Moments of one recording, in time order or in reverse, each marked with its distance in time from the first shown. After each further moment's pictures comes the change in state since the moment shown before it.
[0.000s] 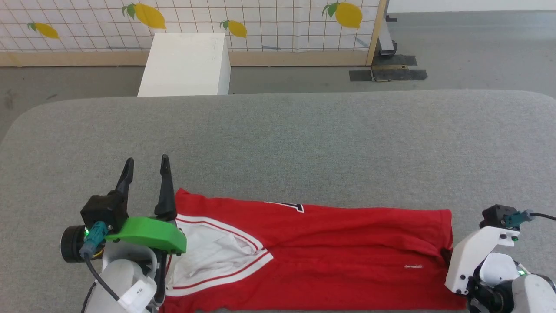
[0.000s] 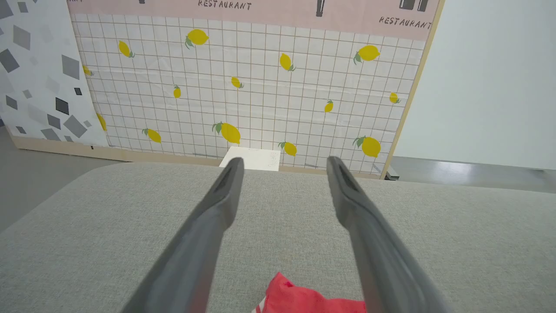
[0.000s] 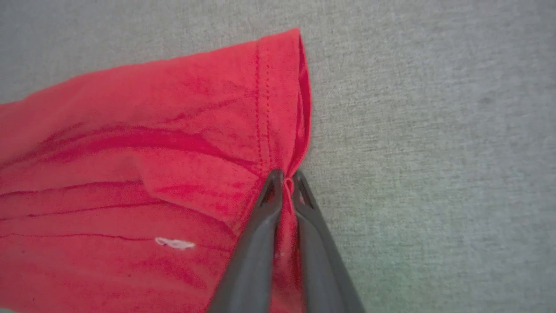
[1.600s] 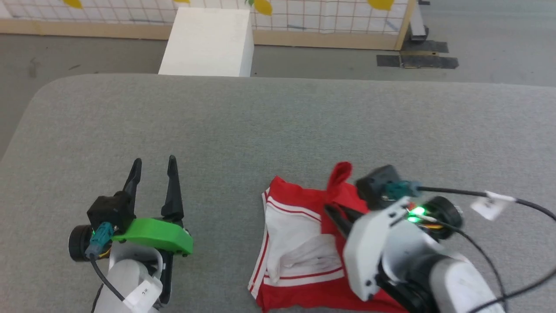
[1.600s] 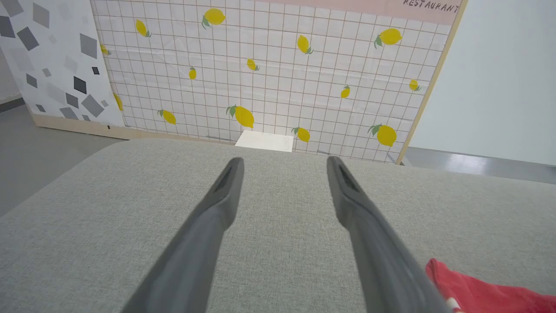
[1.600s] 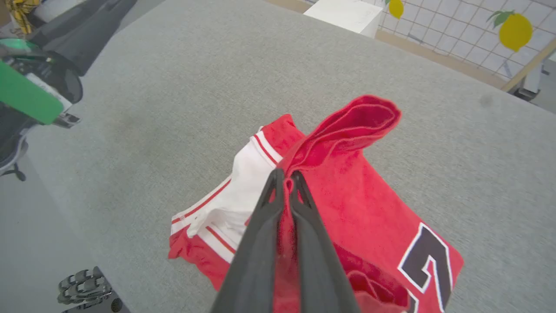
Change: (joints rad) left arm -0.001 -0.069 0.073 0.016 0.072 -0.079 0.000; right arm 0.007 0.011 0.568 -0.619 -0.028 0.000 0.151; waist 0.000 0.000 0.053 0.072
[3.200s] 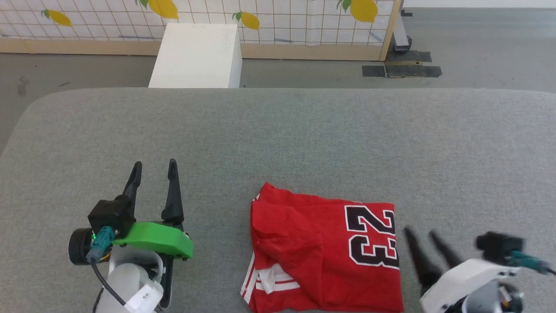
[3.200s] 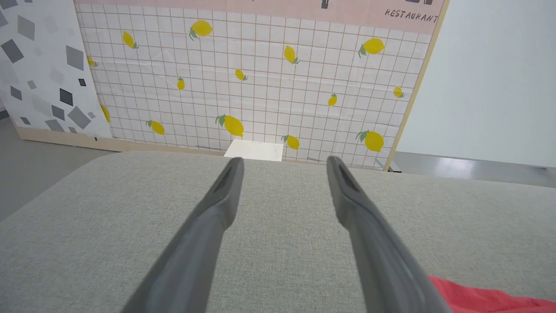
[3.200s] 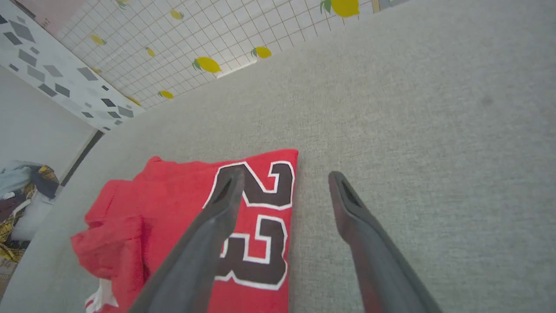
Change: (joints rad) left arm 0.014 -0.023 0.031 -0.009 0.040 -0.026 0.000; right arm 0.212 -0.002 -0.359 0.336 0.277 0.000 -0.632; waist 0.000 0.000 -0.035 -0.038
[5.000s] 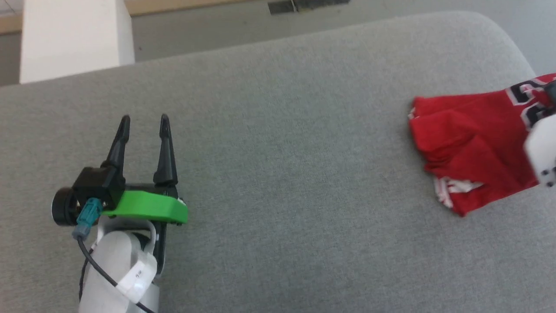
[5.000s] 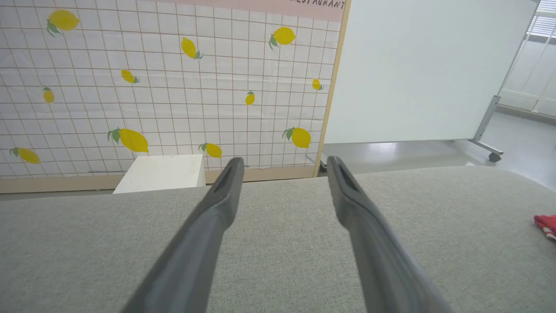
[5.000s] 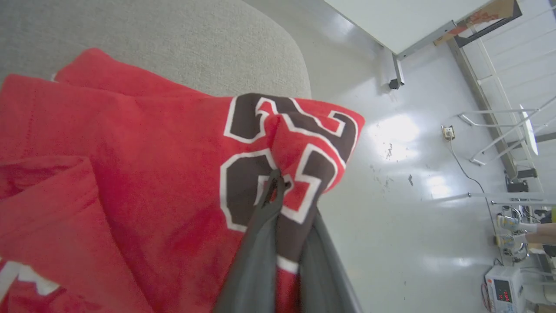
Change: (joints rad) left arm -0.088 0.012 -0.002 -0.097 0.032 -0.004 -0.001; right arm -0.601 -0.469 0.106 0.266 -0.522 0.001 0.327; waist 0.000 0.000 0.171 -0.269
